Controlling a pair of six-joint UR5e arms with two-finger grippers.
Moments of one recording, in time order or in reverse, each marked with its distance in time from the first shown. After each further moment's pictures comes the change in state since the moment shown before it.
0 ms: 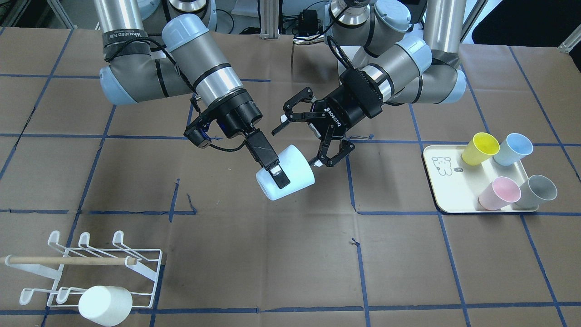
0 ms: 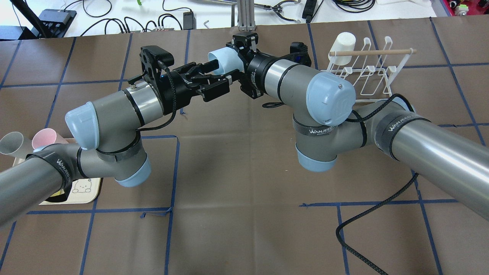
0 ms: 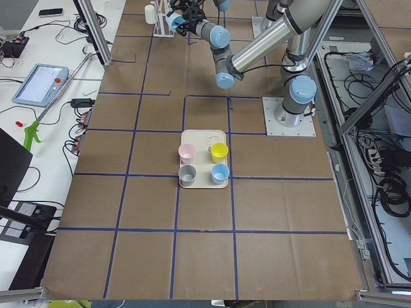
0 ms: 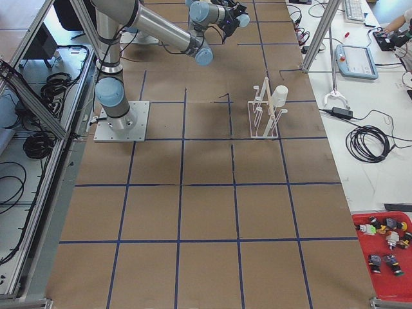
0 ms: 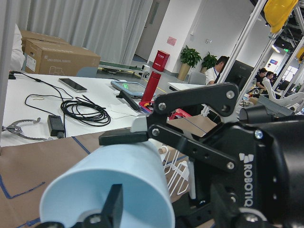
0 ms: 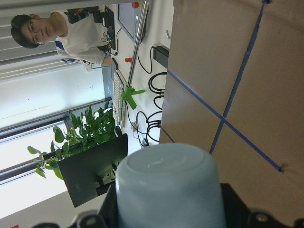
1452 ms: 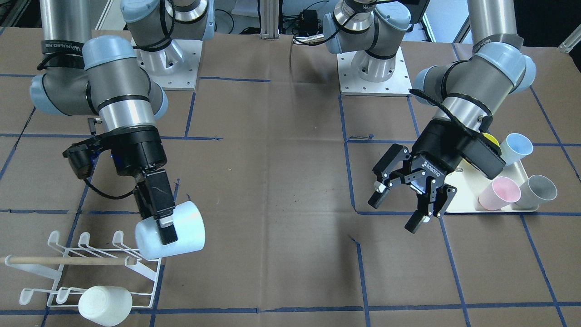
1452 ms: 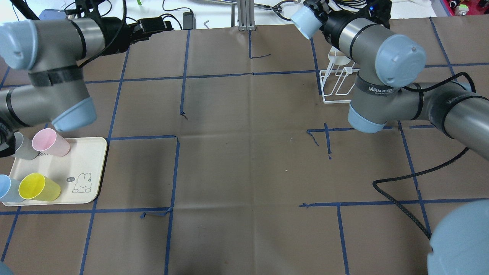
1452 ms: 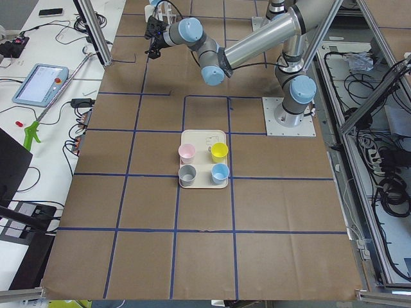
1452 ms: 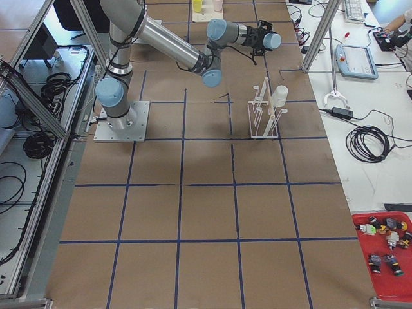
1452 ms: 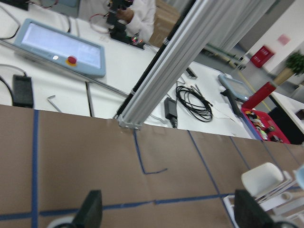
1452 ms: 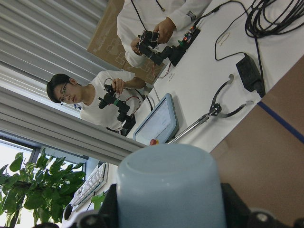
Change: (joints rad) left arm 0.131 0.021 0.388 -0.915 0.408 0.002; right arm -0.336 0.079 -0.080 -0.108 -0.053 -0.775
